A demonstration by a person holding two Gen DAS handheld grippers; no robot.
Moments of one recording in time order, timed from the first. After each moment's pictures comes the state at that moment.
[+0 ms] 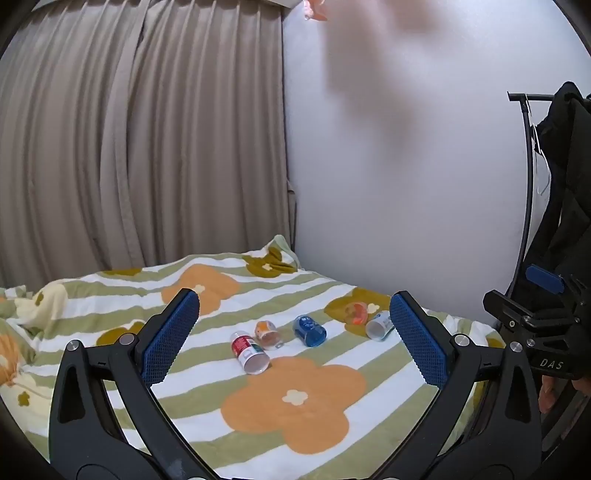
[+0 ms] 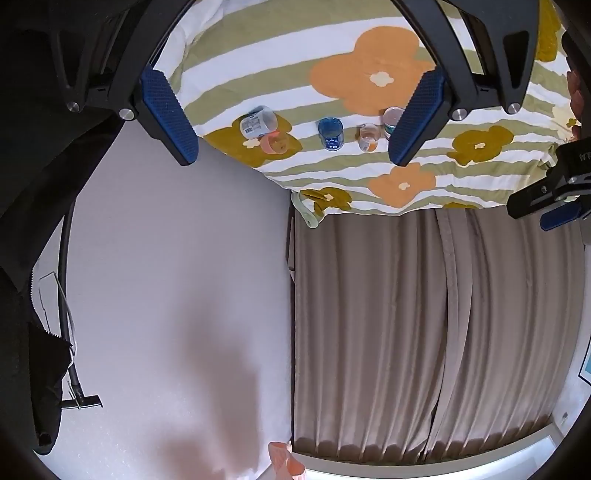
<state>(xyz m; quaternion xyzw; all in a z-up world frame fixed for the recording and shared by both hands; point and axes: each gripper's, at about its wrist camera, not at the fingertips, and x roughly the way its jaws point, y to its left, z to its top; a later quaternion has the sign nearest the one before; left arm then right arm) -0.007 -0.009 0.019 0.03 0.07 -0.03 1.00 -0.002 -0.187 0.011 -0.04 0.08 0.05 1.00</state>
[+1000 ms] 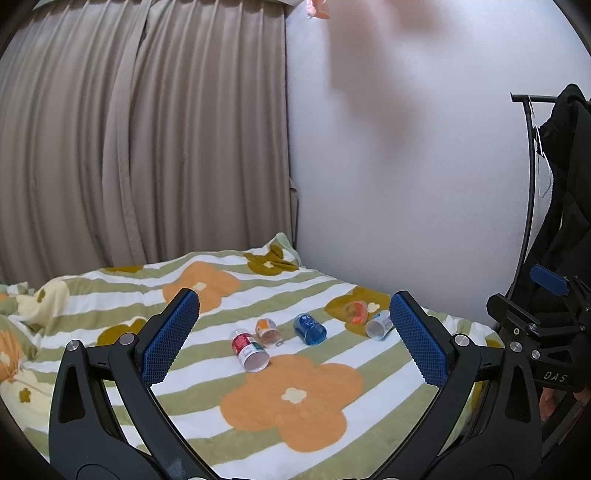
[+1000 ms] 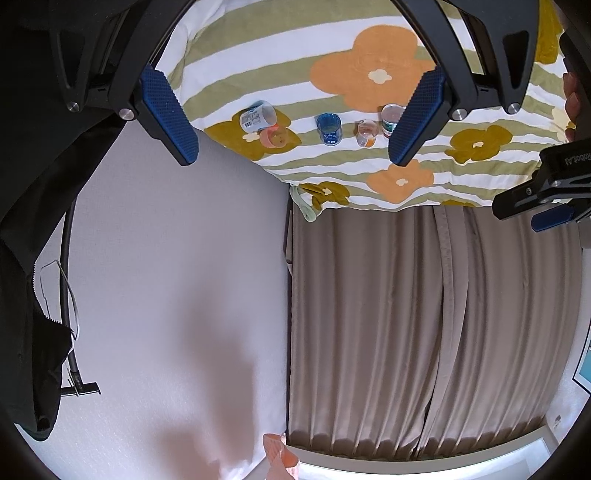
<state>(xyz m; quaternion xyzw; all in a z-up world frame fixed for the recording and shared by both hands) -0.010 -0.010 0.020 0.02 0.08 -0.03 1.00 -0.007 -0.183 0.010 -0.04 0.07 0.05 1.00</state>
